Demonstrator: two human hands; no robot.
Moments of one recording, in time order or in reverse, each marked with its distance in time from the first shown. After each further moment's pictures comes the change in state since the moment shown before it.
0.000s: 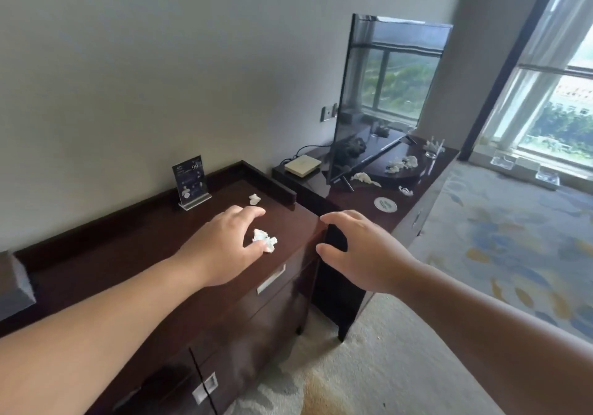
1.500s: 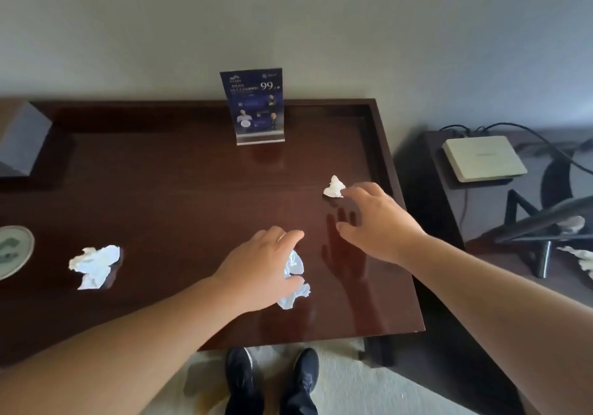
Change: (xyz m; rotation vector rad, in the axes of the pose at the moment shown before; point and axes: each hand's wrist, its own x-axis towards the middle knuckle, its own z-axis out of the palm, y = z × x) left_hand 0.226 -0.129 0.175 -0.048 -0.190 -0.708; right_hand 0.452 0.105 0.179 -0.067 -0.570 -0.468
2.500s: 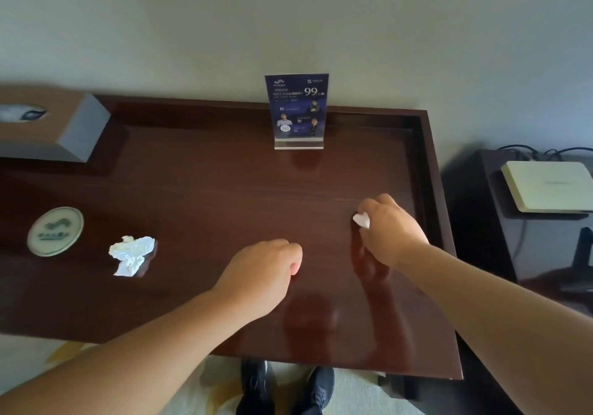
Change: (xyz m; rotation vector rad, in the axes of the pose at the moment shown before) left_hand -0.012 -0.018 -0.011 -0.046 0.129 -0.126; right_hand 0.056 -0.004 0.033 -0.075 -0.044 -0.006
